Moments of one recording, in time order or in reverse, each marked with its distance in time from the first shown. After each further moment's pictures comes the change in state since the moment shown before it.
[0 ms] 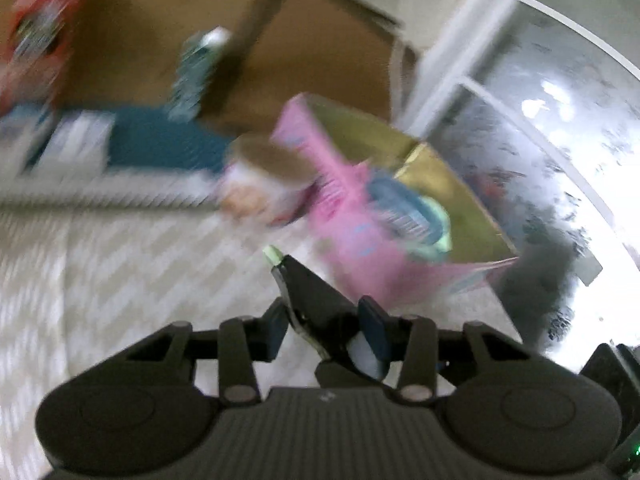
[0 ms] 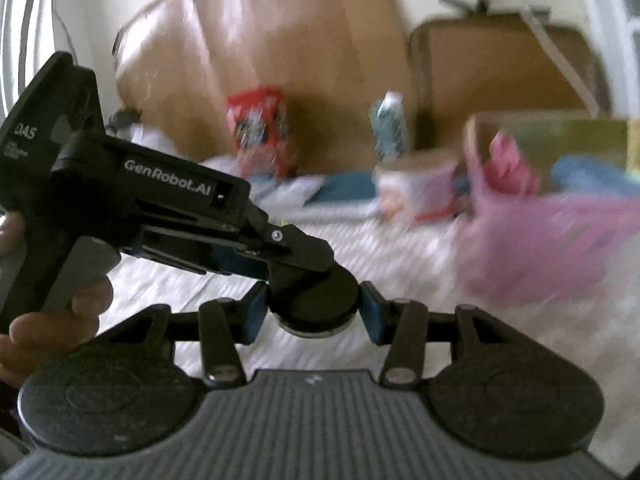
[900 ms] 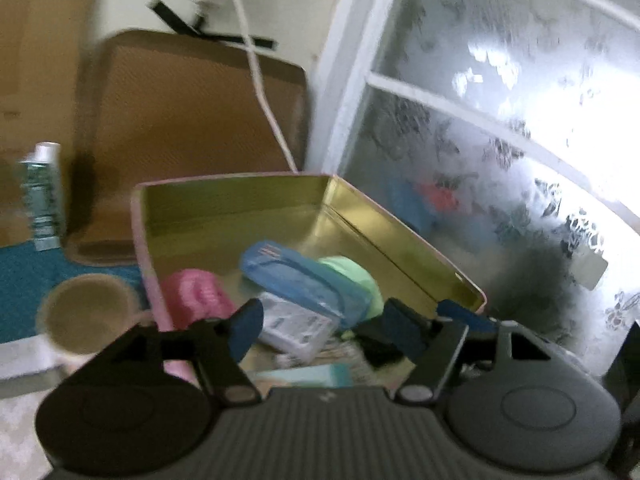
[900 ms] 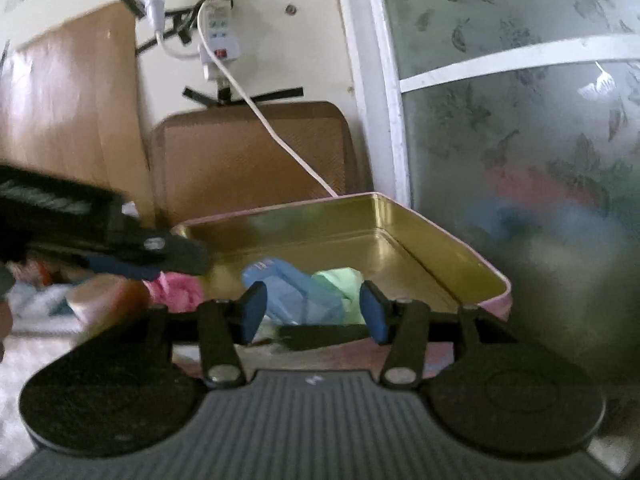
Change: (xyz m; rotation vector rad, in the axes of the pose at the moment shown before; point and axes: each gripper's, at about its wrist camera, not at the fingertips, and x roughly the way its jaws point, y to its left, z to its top) left arm 0.085 -0.104 0.055 0.243 -0.094 -0.018; right arm -0.052 -0.151 0.040 0.098 -0.207 -0.534
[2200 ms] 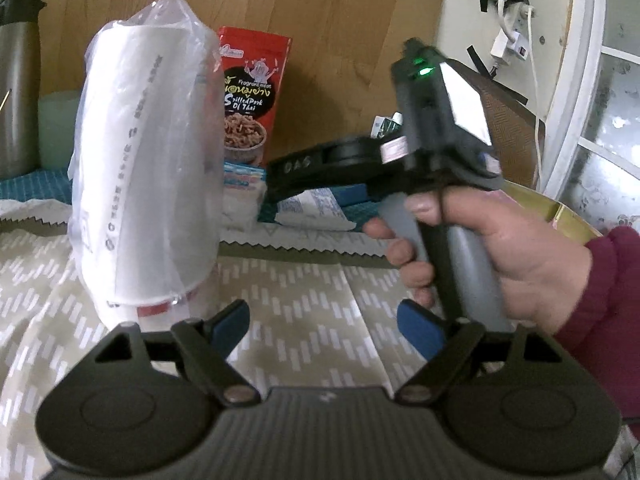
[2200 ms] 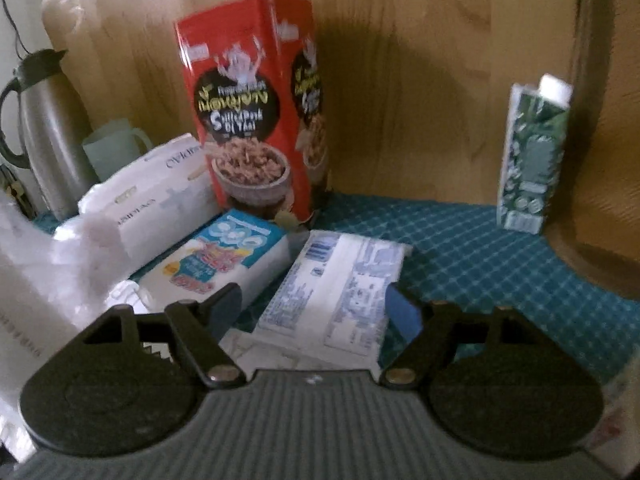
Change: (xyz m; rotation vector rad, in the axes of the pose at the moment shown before) left arm -0.163 0.211 -0.135 -0.228 -0.129 0.421; right arm 0.186 0.361 -0.025 -0.250 0.460 0.484
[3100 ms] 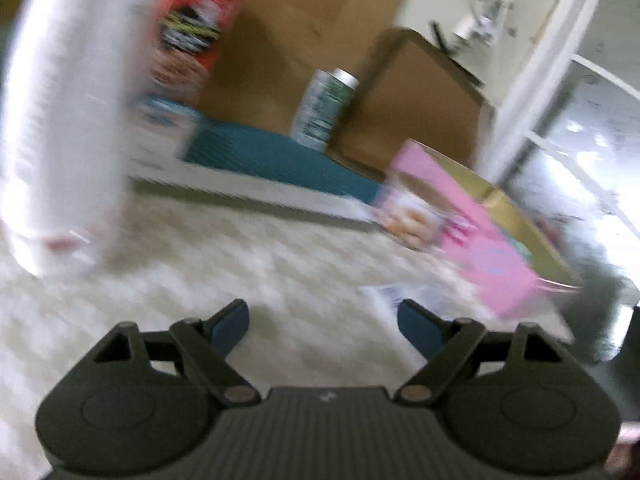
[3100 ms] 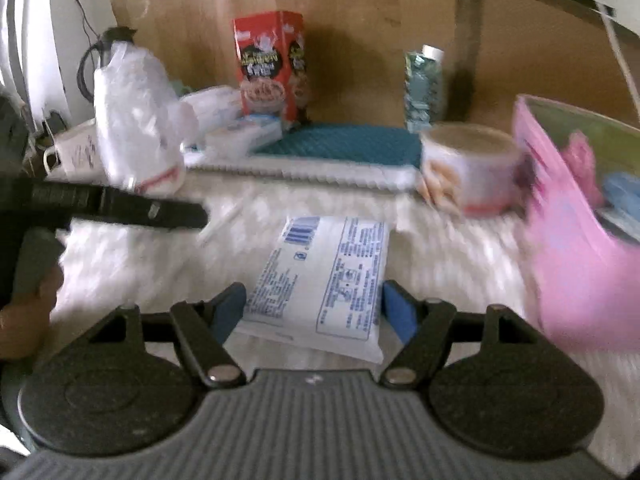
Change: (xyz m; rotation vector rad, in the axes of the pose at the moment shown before) left arm 0.005 -0.021 -0.004 -0.109 0.165 -0.268; right arm -0.187 -0.027 -0.155 -0.049 -0.041 -0.017
